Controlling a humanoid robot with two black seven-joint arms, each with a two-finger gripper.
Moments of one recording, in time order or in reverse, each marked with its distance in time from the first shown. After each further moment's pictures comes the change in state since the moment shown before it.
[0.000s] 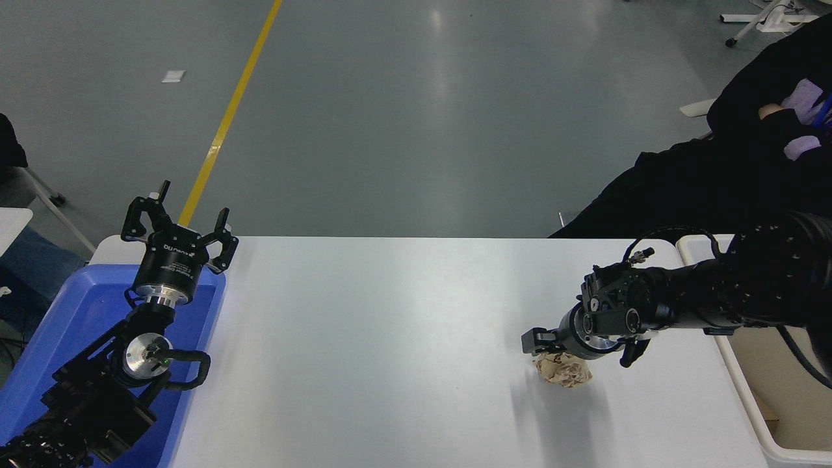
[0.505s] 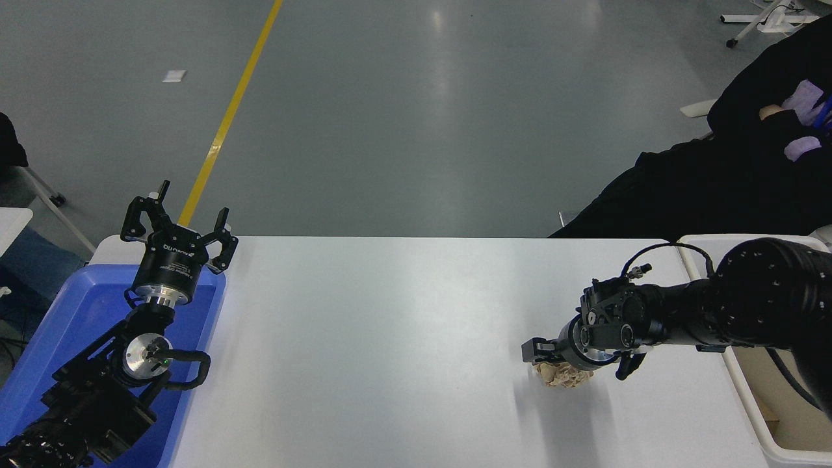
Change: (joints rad) left arm 0.000 0.000 0.000 0.000 0.000 0.000 0.000; right arm -0.073 0.012 0.007 -0.069 0.004 -0.002 0.000
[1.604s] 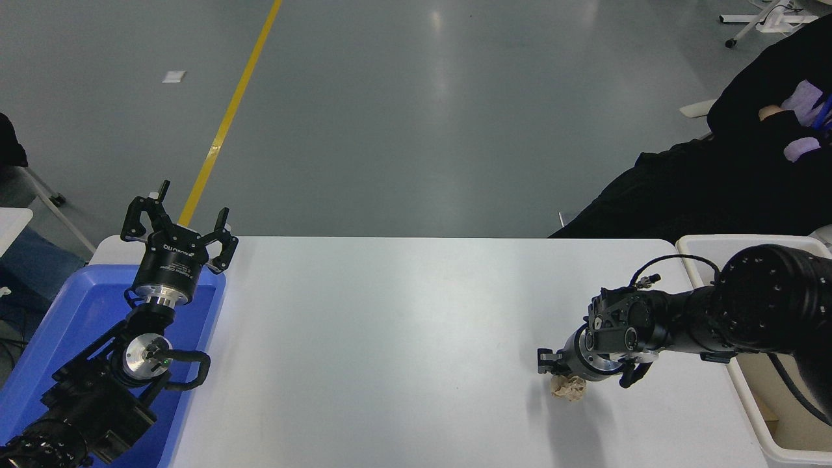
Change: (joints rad) left arm 0.000 0.000 0.000 0.000 0.000 0.000 0.000; right arm -0.002 -0.016 -0.012 0.032 0.074 0.020 0.000
